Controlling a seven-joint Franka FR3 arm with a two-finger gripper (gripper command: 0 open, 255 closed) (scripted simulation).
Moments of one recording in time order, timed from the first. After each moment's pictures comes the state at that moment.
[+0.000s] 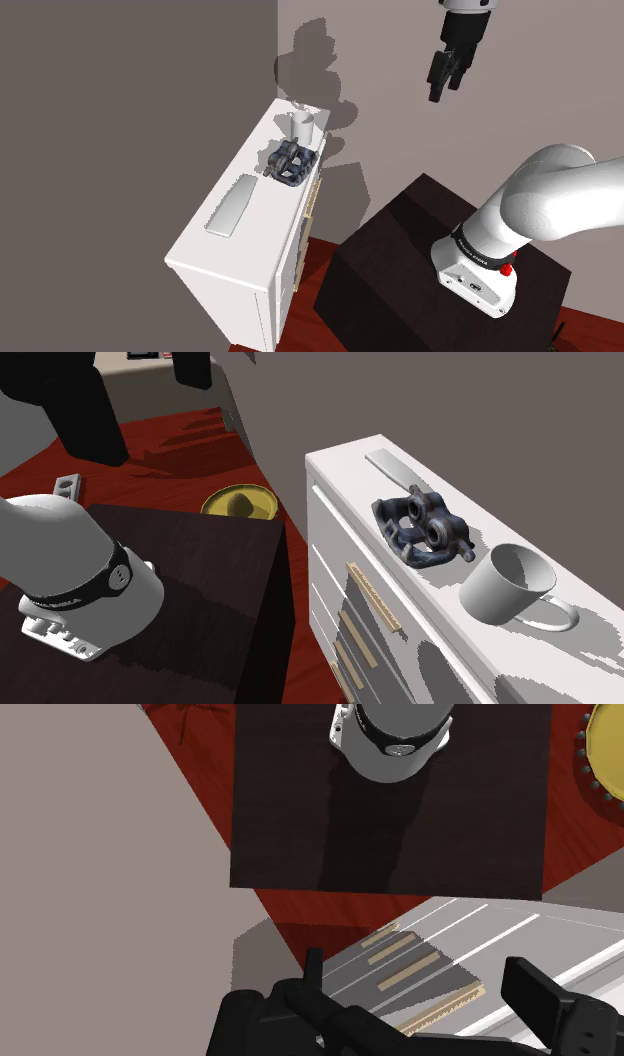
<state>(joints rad) -0.01 -0.75 -0.06 -2.43 -0.08 1.48 -0.05</state>
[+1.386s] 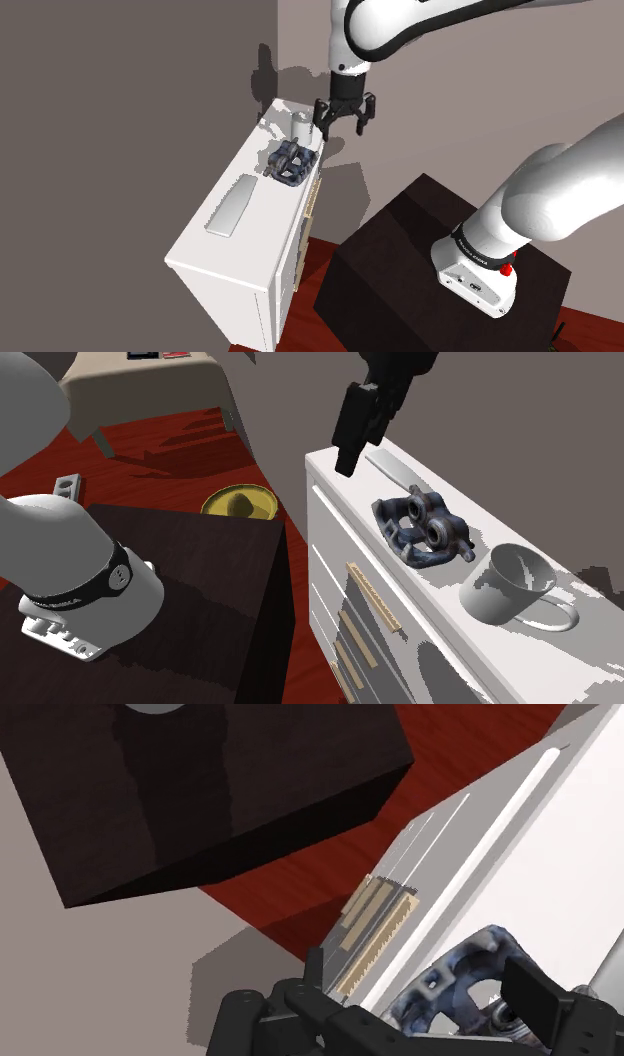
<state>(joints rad) 0.02 -0.27 0.27 -2.37 0.14 1.94 0.62</state>
